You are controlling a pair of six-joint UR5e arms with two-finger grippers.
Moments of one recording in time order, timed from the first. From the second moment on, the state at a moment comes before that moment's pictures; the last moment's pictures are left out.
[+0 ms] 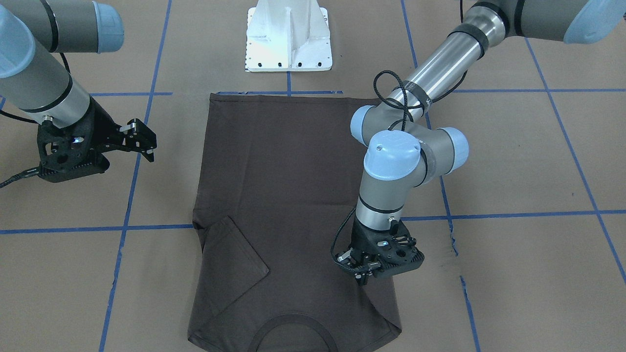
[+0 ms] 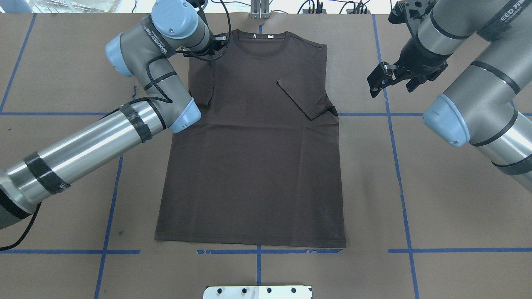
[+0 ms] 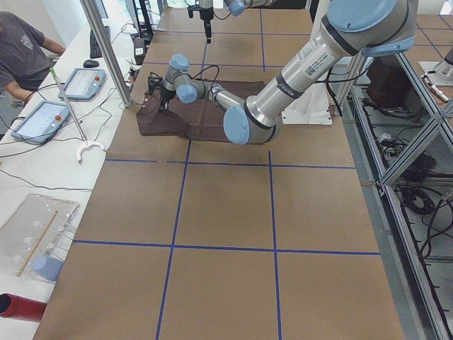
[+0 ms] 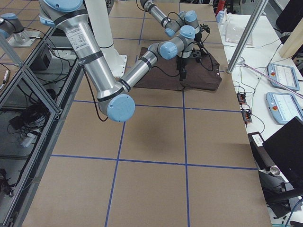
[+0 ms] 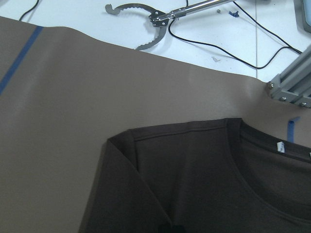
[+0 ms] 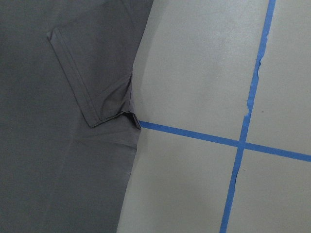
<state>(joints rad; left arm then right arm) -0.79 -2.53 -0.97 -2.17 -1.71 -1.34 0.98 -1.08 1.85 -1.77 2.23 0.61</state>
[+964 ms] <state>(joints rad) -0.75 -2.49 -1.10 -2.15 -1.79 -1.27 0.98 -1.11 1.88 -1.77 2.23 0.69</state>
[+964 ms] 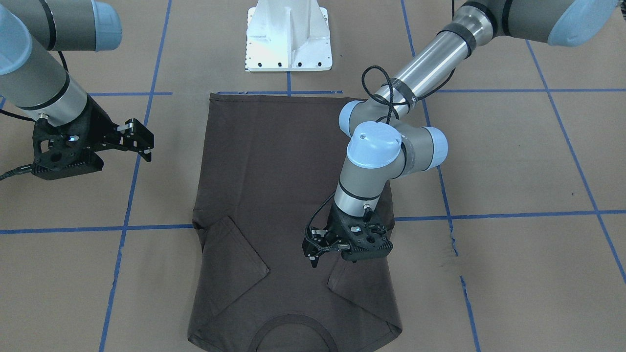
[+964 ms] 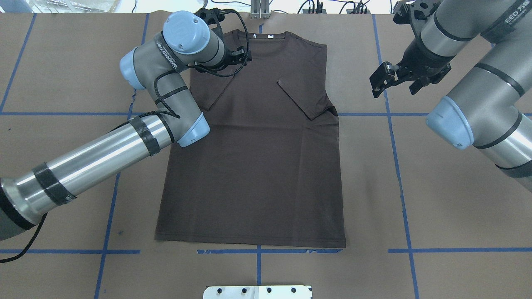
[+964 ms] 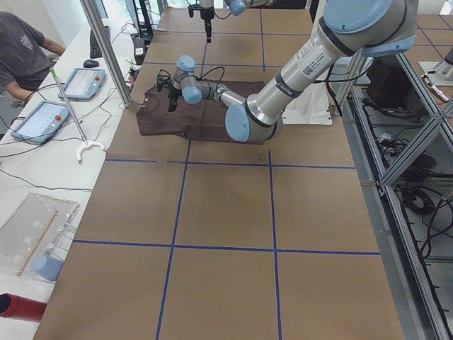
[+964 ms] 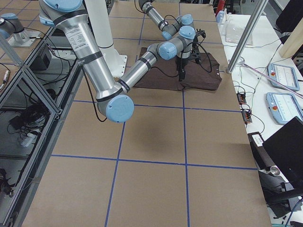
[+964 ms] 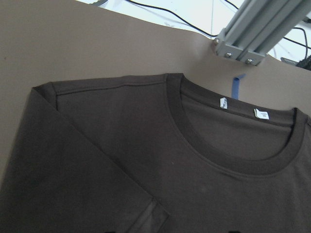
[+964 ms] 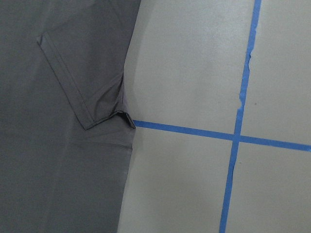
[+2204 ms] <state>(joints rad) -0.77 -1.99 -1.97 -1.77 -1.87 -1.03 0.38 -1.36 2.00 -1.33 1.81 1.49</state>
